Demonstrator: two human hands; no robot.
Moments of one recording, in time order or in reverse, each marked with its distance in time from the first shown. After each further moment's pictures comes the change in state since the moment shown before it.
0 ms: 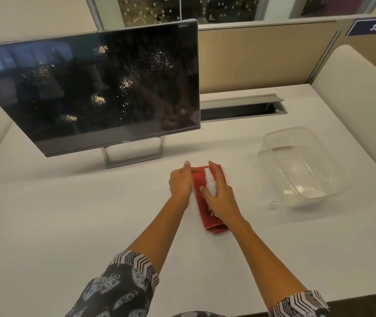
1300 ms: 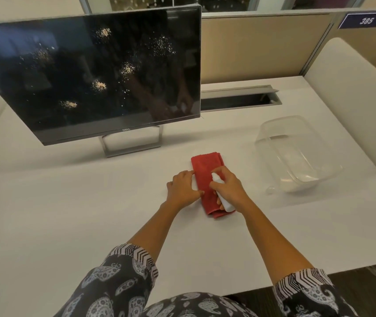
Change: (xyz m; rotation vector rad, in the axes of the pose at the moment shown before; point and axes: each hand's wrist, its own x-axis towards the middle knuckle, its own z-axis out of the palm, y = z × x) left_hand 0.003 -0.059 -0.031 0.947 -0.350 0.399; right_hand -0.010 0.012 -0.019 0.268 -0.140 0.304
